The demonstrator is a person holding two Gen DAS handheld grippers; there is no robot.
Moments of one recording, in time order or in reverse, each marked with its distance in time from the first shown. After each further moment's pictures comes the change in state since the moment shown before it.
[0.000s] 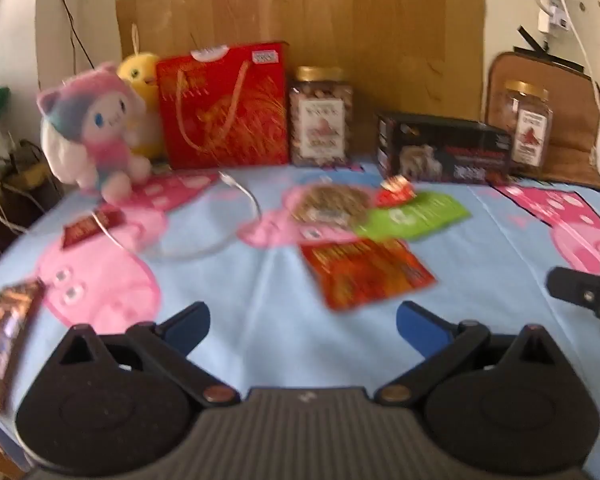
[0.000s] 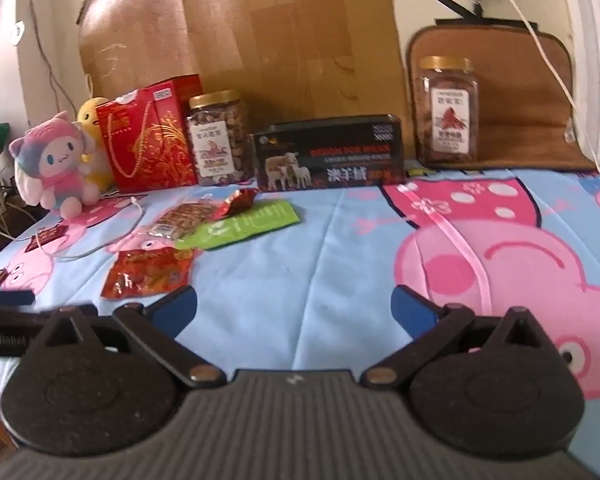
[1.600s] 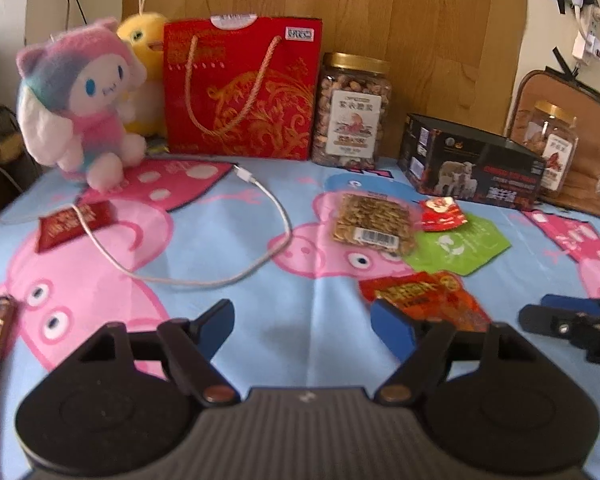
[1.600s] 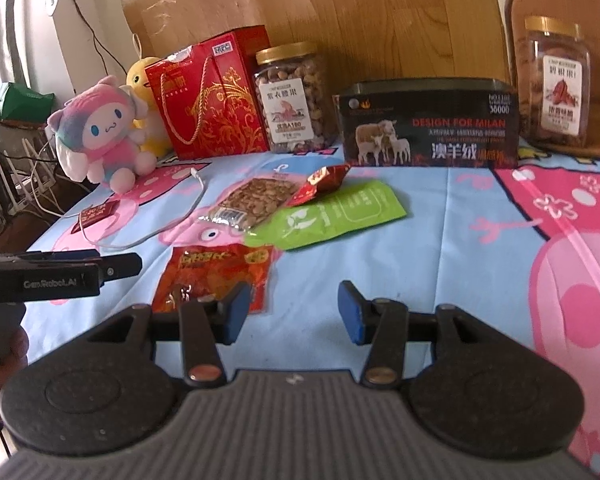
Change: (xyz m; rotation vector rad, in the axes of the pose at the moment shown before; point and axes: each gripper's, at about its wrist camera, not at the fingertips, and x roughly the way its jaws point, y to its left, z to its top) left arm 0.052 0.059 0.012 -0.092 0.051 -0.124; right arm 0.062 0.023 0.025 0.011 0.177 0.217
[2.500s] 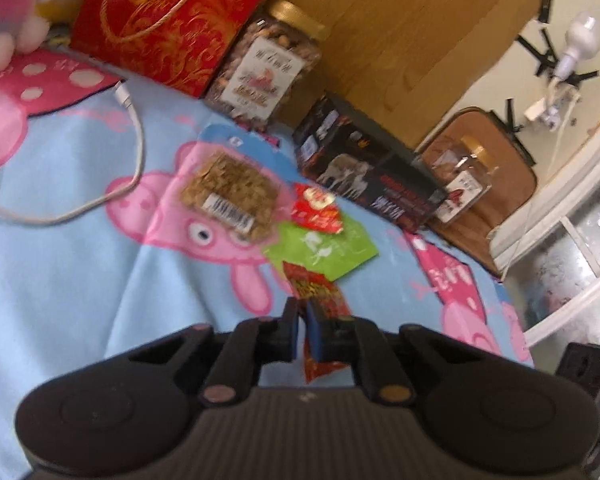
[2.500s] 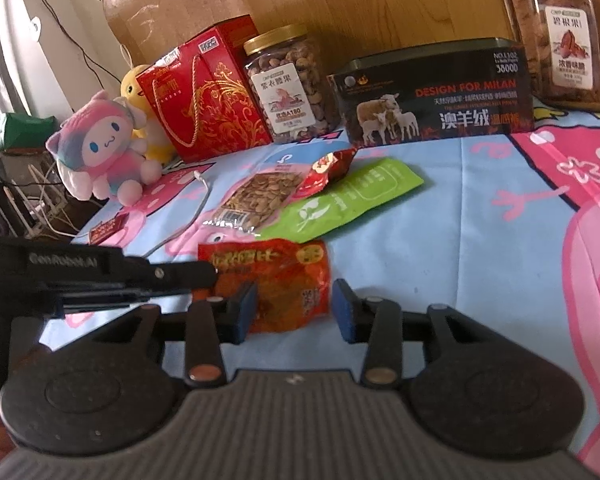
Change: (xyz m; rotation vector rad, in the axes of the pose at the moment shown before) left arm 0.035 -0.029 0.019 -0.278 0.123 -0.409; right arm 0.013 -0.016 0.005 0.111 0.036 0.089
